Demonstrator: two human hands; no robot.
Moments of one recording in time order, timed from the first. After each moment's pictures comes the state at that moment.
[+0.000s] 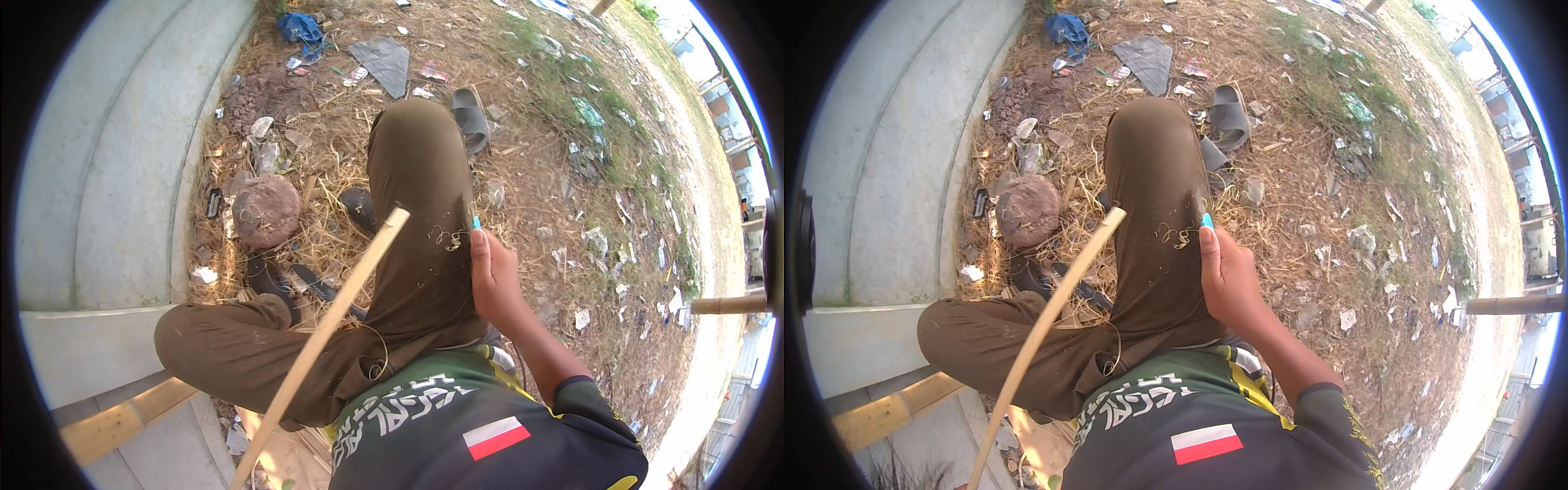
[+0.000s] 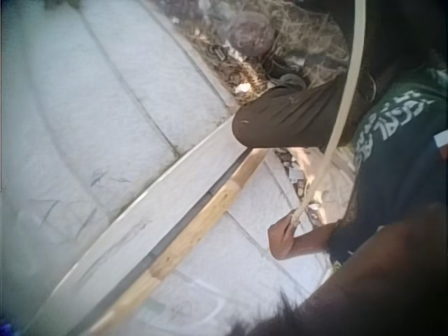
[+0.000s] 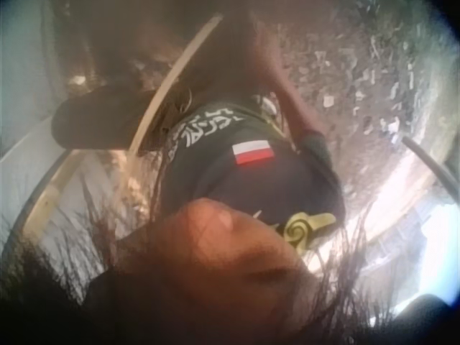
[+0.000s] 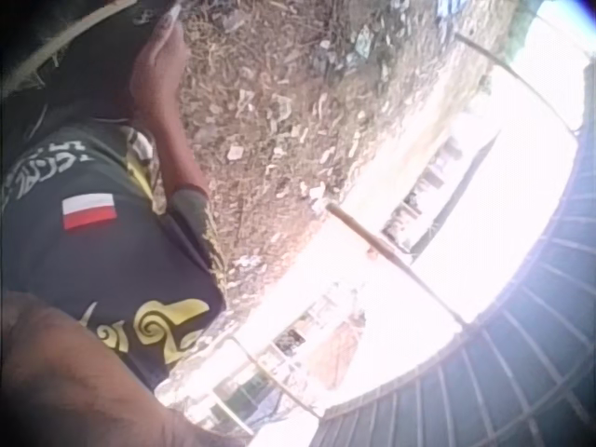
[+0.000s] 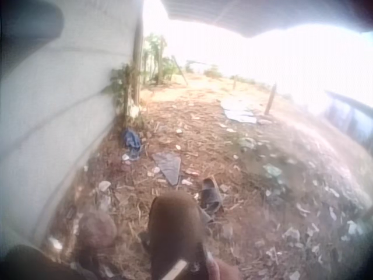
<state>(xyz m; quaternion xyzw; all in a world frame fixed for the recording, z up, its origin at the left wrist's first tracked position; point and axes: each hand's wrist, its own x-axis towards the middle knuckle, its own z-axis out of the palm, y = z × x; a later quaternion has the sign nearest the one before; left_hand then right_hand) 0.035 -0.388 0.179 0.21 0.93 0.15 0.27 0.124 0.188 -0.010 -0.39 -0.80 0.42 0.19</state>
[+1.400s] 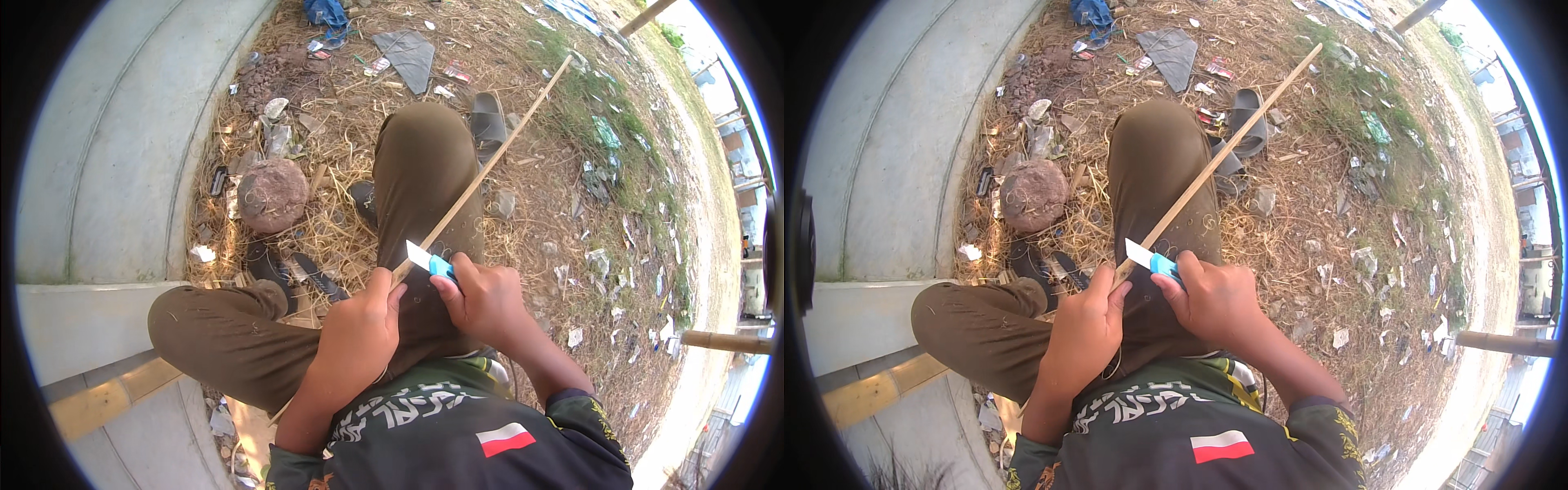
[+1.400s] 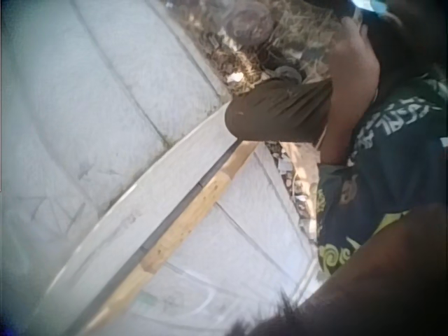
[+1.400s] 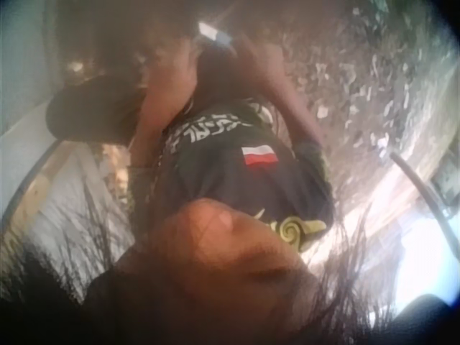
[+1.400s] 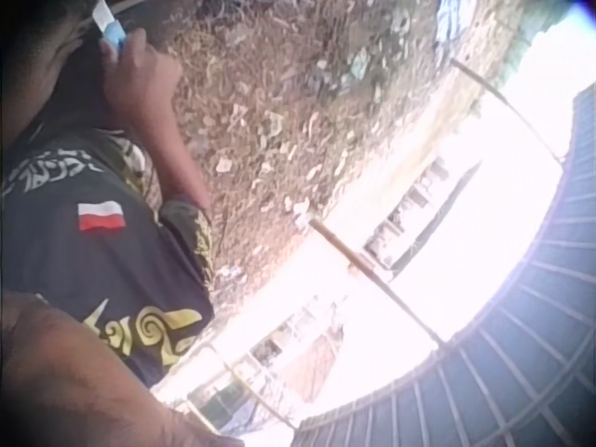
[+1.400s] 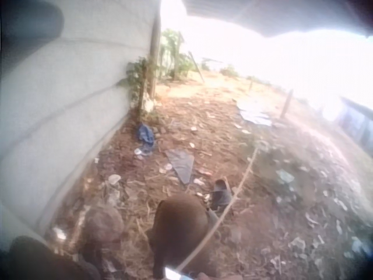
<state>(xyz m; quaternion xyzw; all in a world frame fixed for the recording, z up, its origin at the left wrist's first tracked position) -0.019 0.018 0.022 0.41 0.82 0.36 0.18 0.103 0.185 0.011 -0.15 -0.96 0.19 0.12</state>
